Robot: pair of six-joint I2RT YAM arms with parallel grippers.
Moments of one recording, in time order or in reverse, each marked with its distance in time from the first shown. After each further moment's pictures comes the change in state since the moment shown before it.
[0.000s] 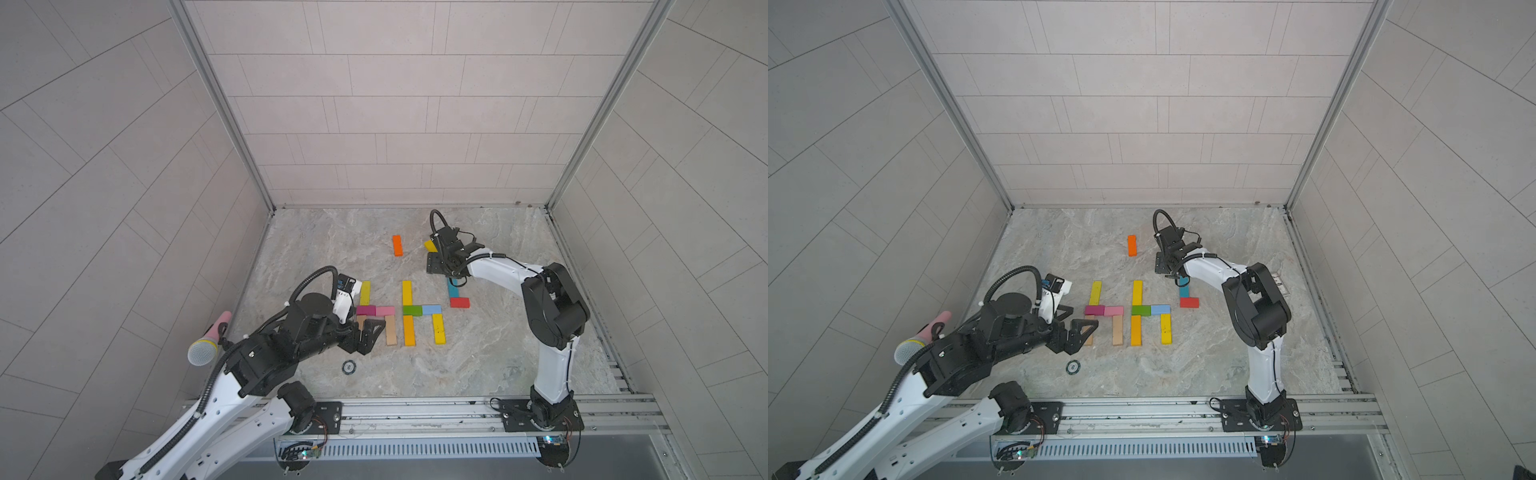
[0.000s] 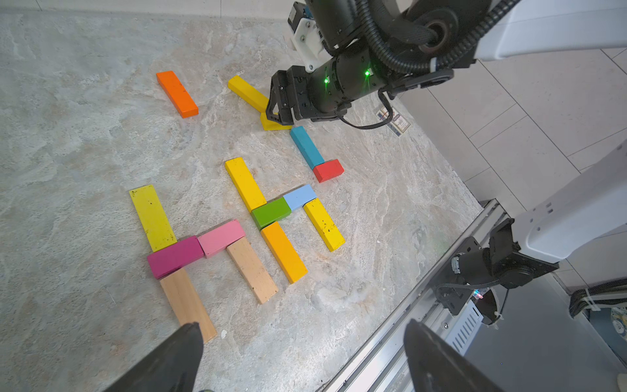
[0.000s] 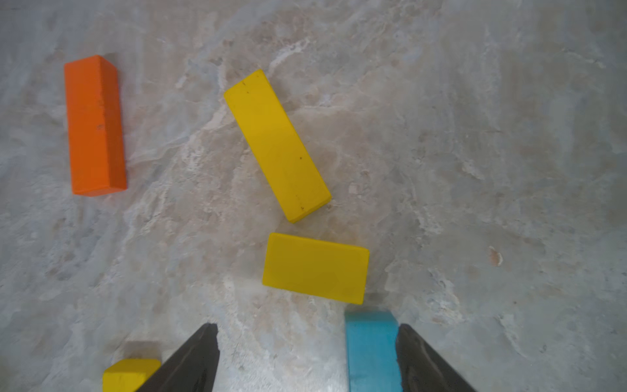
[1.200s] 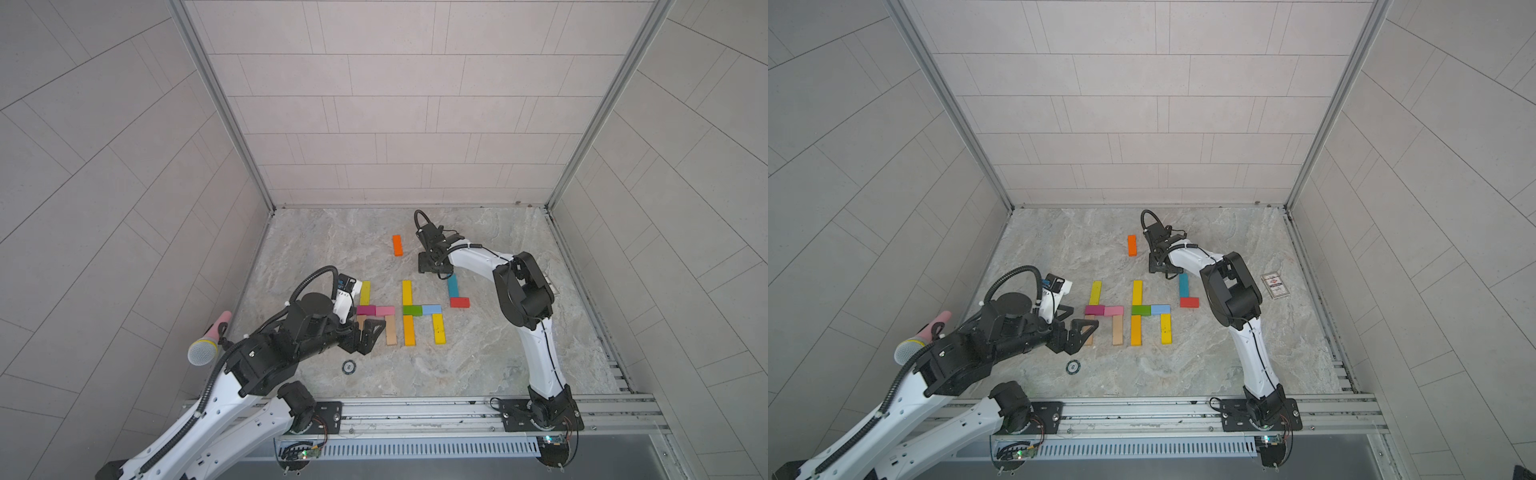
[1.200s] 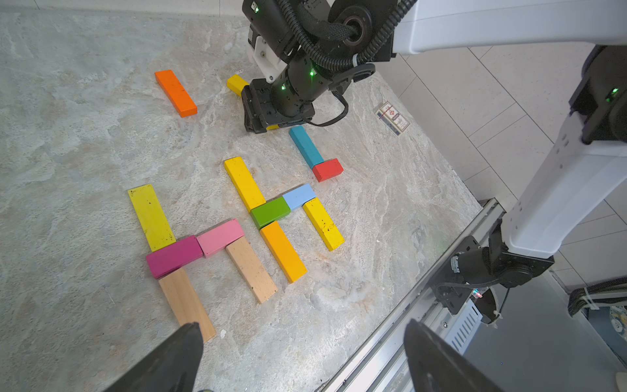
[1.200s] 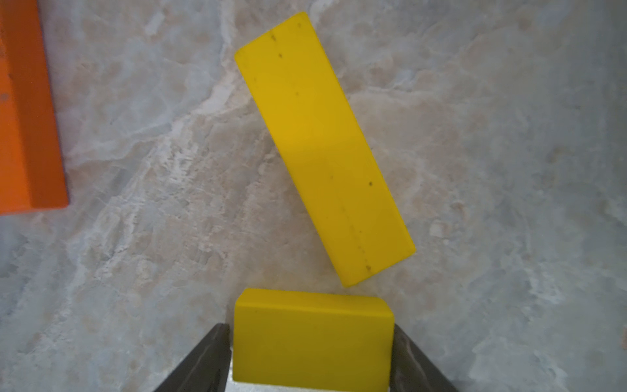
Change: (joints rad) left arm 0.000 0.002 0.000 0.000 0.003 0.000; right arm 0.025 0.245 0.271 -0.141 -0.016 -0.051
